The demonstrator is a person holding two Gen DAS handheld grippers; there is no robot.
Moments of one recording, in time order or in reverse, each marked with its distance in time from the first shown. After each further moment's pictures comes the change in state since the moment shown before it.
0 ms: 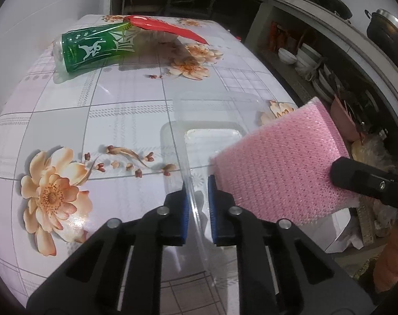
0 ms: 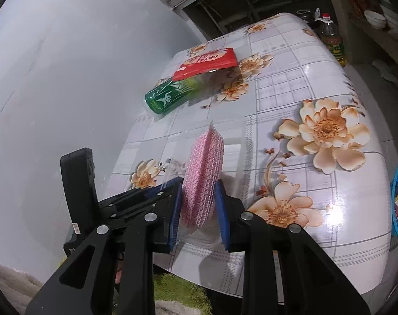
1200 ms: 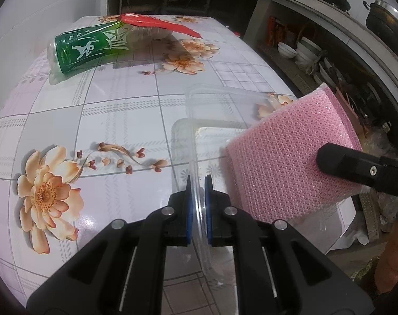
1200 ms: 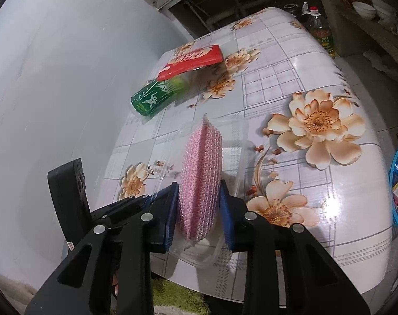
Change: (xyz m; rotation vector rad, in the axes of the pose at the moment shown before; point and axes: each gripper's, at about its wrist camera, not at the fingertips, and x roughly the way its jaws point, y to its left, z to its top) left arm 0.008 -0.007 -0.001 0.023 0.011 0.018; right arm 0.005 -0.013 0.001 0.053 -0.017 -0.047
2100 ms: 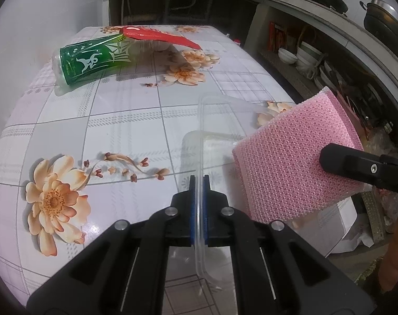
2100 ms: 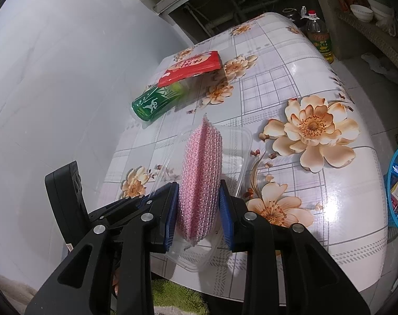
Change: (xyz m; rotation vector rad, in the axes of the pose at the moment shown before) left arm -0.012 -0.004 0.000 0.019 -0.049 0.028; right arm -0.012 -0.001 0.002 -0.004 -0.020 0.004
